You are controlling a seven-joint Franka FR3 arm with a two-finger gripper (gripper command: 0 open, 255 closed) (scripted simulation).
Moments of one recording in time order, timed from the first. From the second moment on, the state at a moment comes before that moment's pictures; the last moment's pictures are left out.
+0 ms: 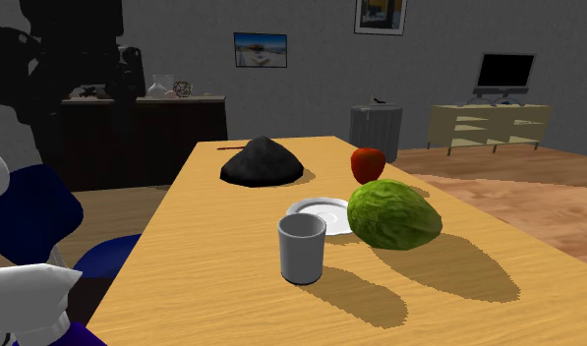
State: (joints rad) arm -0.02 -0.78 0.03 -2.41 0.07 1.46 0.11
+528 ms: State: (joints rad) arm -0.01 -0.63 0.06 -2.44 0.09 1.69 0.10
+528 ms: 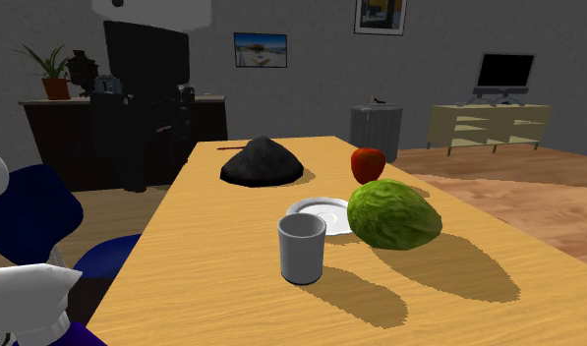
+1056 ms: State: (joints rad) arm 0.01 -0.38 0.10 -2.40 0.11 1.96 0.09
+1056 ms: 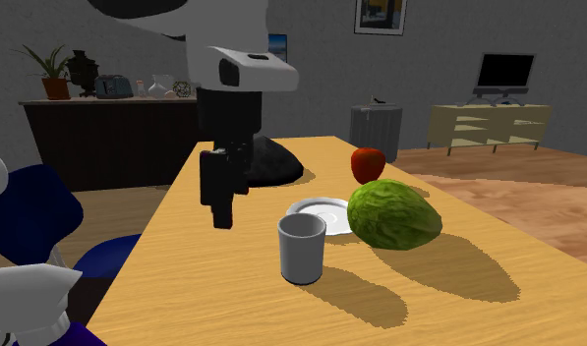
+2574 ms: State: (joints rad) arm 0.04 0.00 0.14 -2.30 0.09 2.31 0.11
